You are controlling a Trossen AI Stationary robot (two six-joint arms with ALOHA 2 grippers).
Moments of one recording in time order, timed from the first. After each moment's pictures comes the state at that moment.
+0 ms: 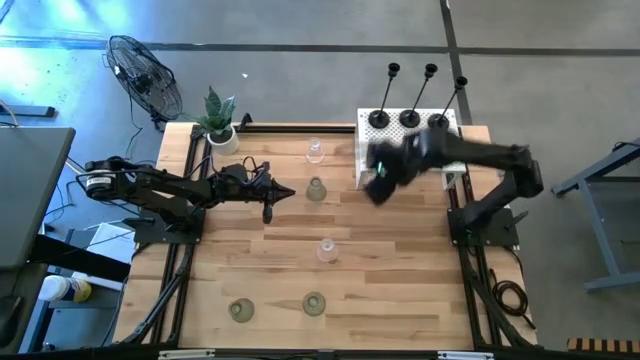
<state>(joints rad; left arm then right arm) 0.27 1.29 0.30 0.80 0.15 0.00 -0.08 1.56 1.76 -1.51 0.16 0.77</state>
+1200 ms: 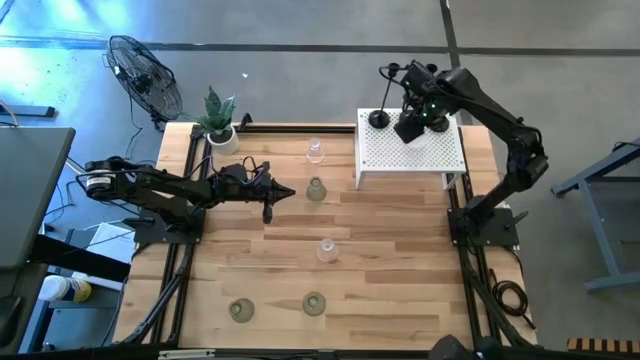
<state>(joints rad) 0.27 1.29 0.30 0.81 0.15 0.00 -0.83 1.57 1.65 -1.46 0.13 0.18</state>
